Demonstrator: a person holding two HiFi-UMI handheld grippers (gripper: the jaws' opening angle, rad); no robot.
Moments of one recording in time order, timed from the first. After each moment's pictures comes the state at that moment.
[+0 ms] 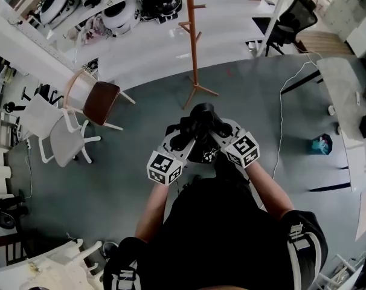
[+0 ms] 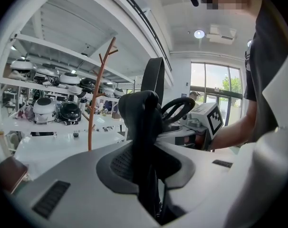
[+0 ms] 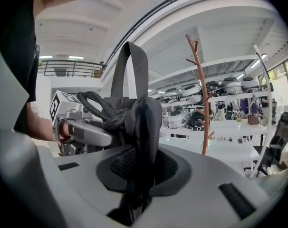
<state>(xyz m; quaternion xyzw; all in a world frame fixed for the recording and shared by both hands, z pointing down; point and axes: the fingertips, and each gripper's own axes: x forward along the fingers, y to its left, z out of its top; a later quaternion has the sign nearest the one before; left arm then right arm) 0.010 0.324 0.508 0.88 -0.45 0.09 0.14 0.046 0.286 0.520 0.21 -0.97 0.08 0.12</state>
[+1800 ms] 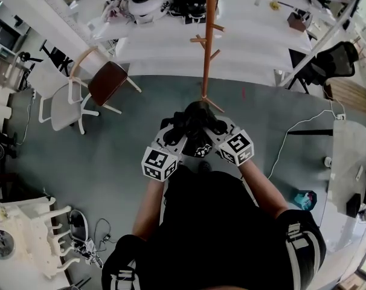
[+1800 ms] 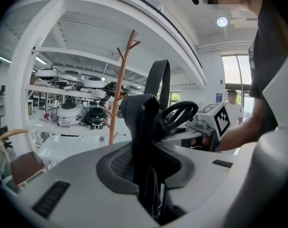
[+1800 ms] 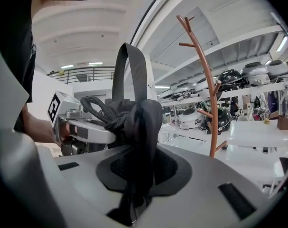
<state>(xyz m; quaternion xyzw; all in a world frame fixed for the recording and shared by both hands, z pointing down) 0.039 0.089 0.504 0.77 -0.62 0.07 0.15 0.069 0.046 0.522 0.04 -0.99 0.08 0.12</state>
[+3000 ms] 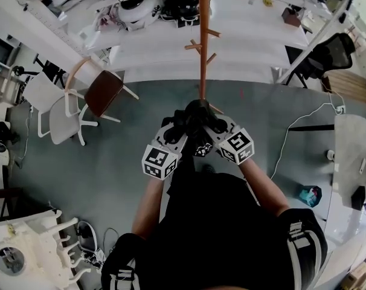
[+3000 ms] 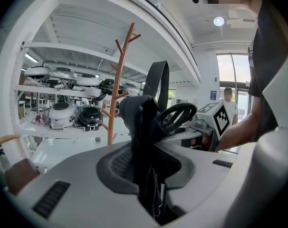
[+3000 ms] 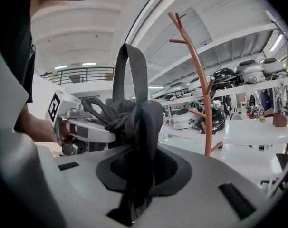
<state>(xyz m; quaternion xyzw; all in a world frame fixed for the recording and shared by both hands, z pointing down) 0.005 0.034 0.508 0.79 -0.58 0.09 0.14 0.037 -0.005 0.527 0.08 -0.99 0.09 0.12</state>
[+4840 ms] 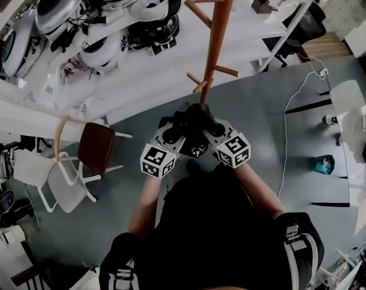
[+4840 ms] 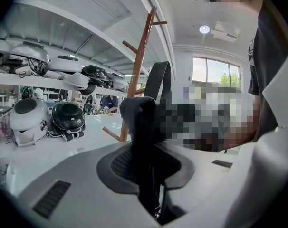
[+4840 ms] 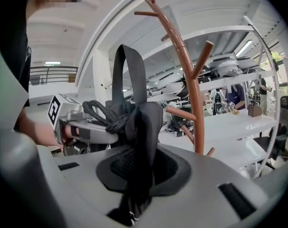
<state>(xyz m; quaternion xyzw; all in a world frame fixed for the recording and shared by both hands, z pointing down) -0.201 -0.175 0.537 0.89 -0.41 0.13 0.14 -0.155 -0.193 0.557 0.27 -0.94 0.15 0.10</state>
